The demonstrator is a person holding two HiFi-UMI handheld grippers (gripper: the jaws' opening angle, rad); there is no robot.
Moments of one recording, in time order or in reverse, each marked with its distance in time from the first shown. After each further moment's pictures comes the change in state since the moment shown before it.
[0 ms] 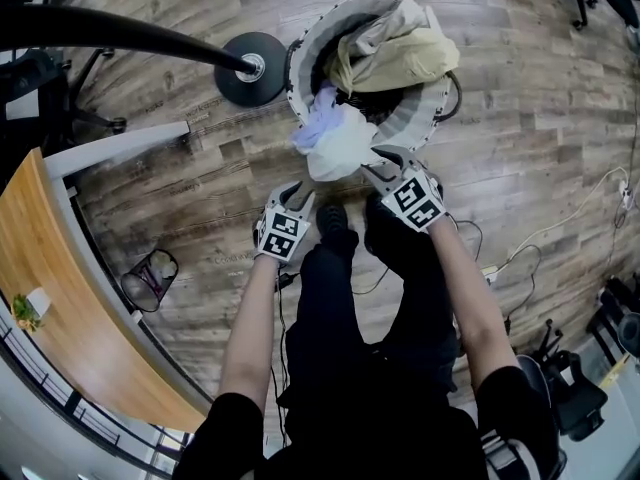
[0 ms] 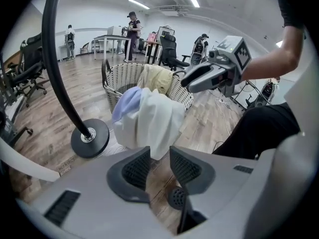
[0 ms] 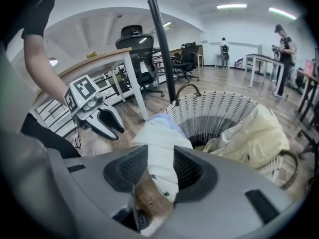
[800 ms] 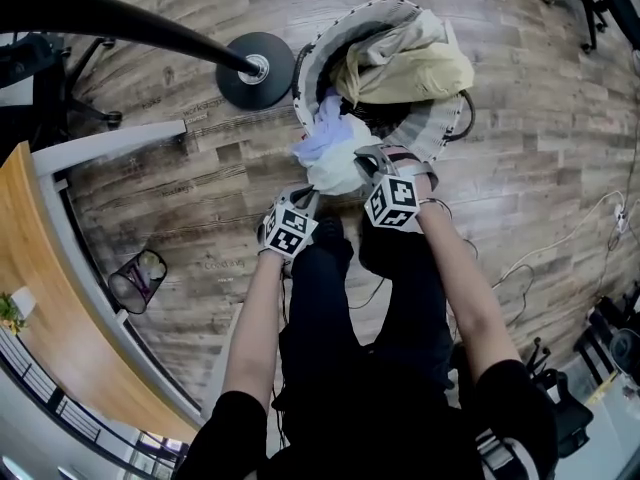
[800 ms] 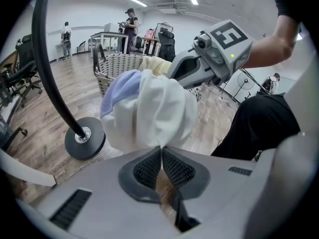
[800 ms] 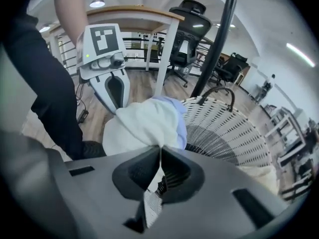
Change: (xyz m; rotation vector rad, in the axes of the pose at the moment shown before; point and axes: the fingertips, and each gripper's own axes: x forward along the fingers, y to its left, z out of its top) left arm 0.052 0.010 -0.011 0.016 0.023 -0.024; right arm 0.075 -0.015 -0.009 -0.591 0.174 -0.029
